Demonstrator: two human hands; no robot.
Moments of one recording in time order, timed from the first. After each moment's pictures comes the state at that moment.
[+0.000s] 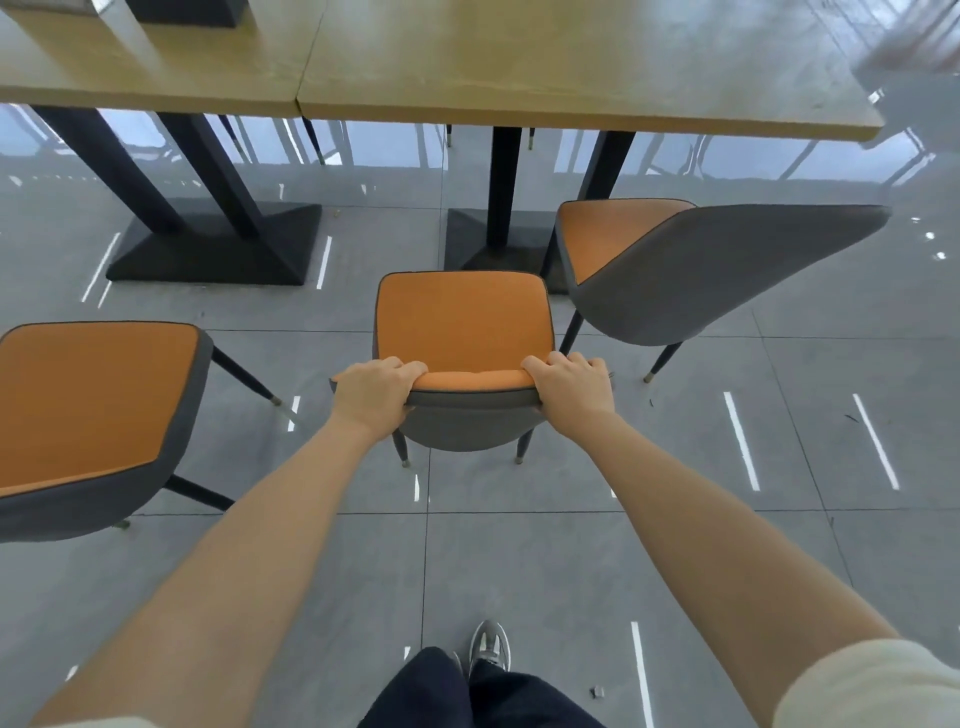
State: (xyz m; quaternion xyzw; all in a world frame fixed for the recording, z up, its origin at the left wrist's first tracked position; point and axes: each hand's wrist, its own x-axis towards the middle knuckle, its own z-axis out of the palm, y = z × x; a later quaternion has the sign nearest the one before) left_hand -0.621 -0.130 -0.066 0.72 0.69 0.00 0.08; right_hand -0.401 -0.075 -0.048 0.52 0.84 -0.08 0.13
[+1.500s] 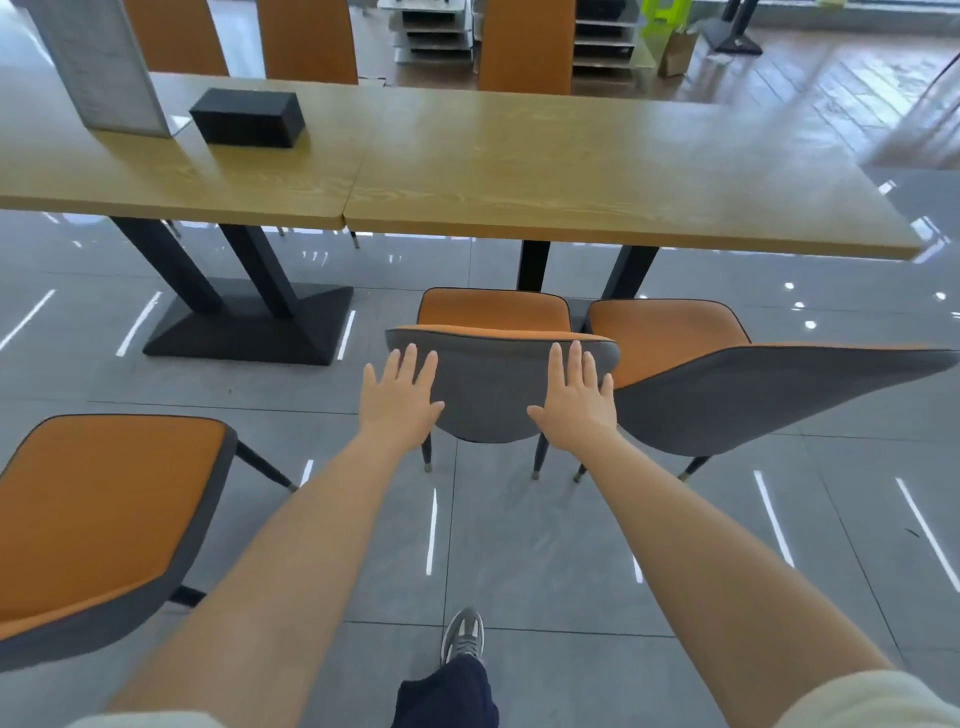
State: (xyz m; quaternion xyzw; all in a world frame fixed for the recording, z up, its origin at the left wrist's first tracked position) left_hand -0.674 0.012 -0.026 0.63 0.76 -0.12 0.08; right_hand -0.485 0.062 -0.016 0.61 0.77 -0.15 0.12
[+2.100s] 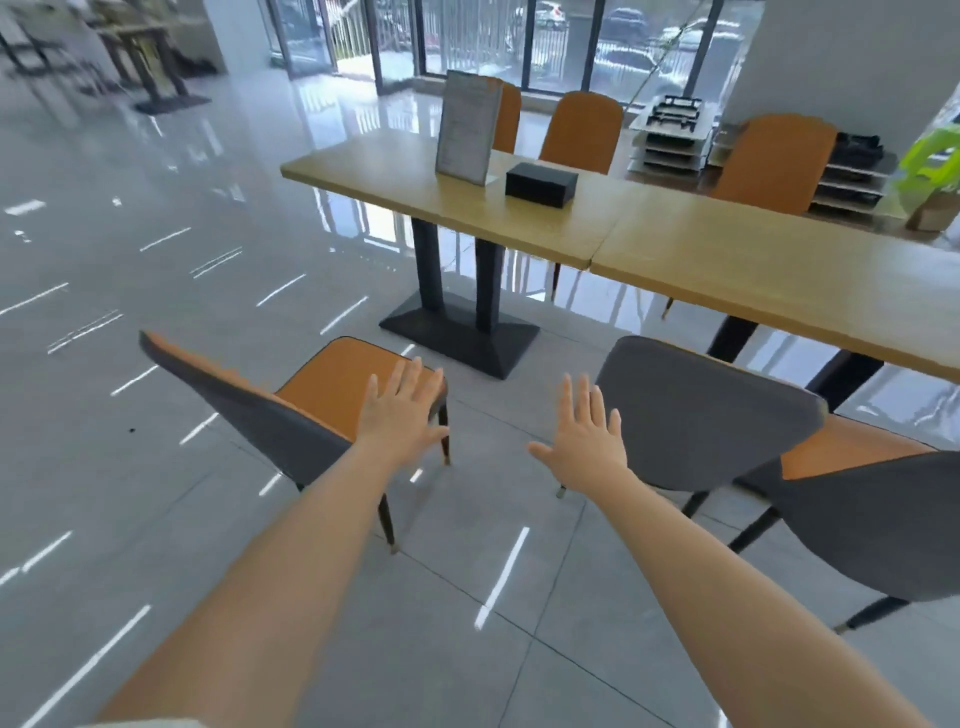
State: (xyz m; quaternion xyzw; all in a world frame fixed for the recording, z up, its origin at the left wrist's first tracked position) left_hand -0.794 -0.308 0.049 0.48 0.87 -0.09 0.05; right_hand -0.619 -0.187 0.048 0.40 0.90 -0.14 0.09
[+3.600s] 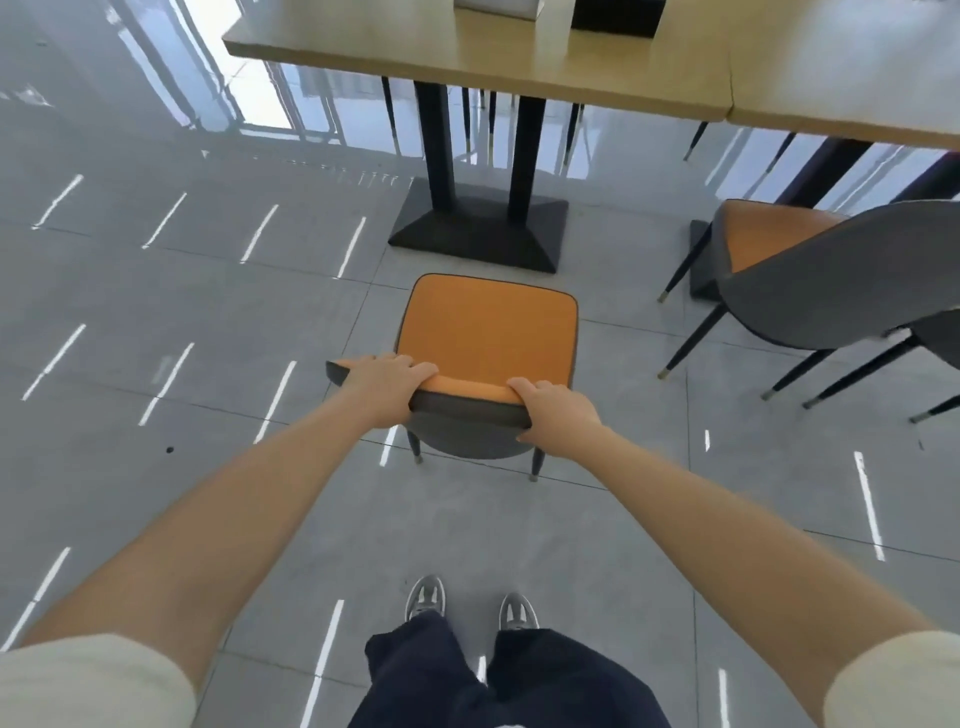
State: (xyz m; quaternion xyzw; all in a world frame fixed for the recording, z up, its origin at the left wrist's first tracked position) left_hand -1.285 -0.458 -0.035 0.65 0.72 -0.16 0.16; right_hand -1.081 -0.389 -0.046 0.40 0.87 -0.20 0.20
